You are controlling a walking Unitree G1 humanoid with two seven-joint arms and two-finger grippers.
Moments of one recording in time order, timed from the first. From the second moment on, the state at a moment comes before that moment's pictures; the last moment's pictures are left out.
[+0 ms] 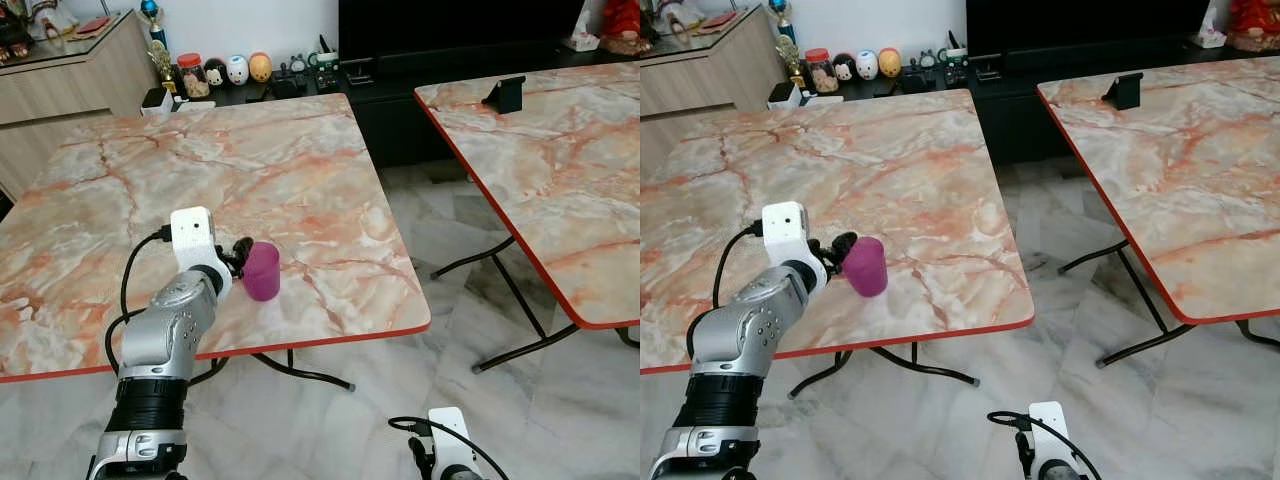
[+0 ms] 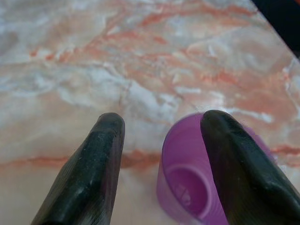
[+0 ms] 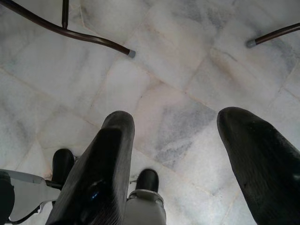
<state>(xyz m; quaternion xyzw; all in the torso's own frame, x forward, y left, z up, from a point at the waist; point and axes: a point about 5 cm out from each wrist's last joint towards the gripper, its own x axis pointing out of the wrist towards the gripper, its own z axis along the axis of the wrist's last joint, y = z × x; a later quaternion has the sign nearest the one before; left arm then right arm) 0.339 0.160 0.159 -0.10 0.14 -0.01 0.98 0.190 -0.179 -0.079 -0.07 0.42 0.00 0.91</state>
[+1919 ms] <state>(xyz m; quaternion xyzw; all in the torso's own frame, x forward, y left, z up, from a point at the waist) 0.337 0.152 0.158 -0.07 0.17 -0.04 0.98 0.196 -0.163 -0.078 -0.06 0.41 0.01 0.91</state>
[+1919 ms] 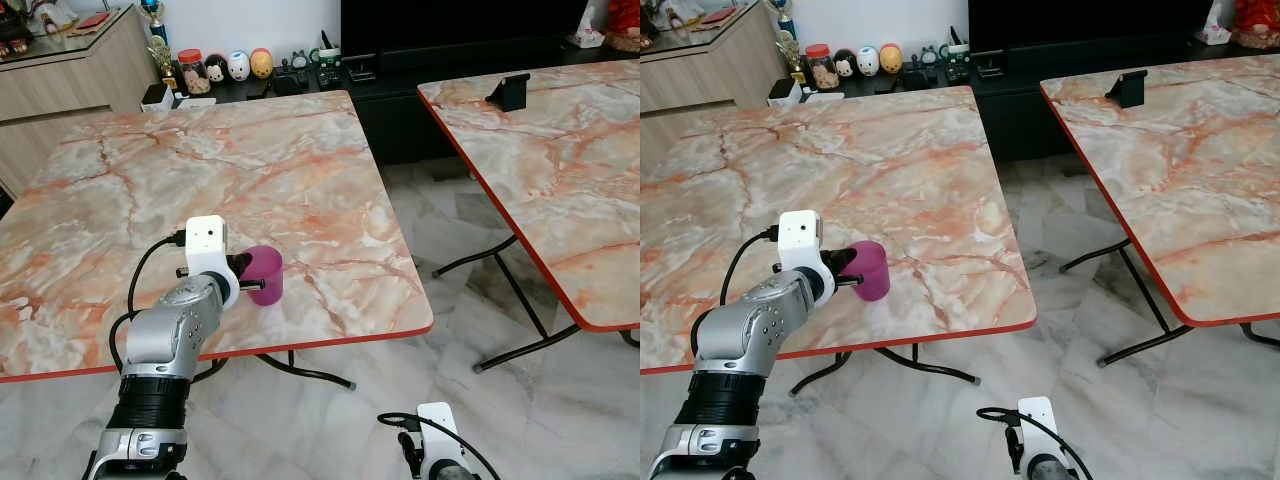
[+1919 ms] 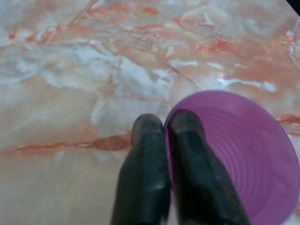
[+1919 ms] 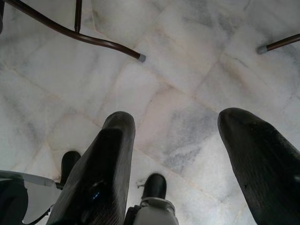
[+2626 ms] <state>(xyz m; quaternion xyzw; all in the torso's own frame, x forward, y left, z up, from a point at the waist) 0.318 0.154 0.179 -0.10 -0.02 -0.02 0.99 0.189 -0.177 -0.080 -0.07 0.42 0.01 0.91</state>
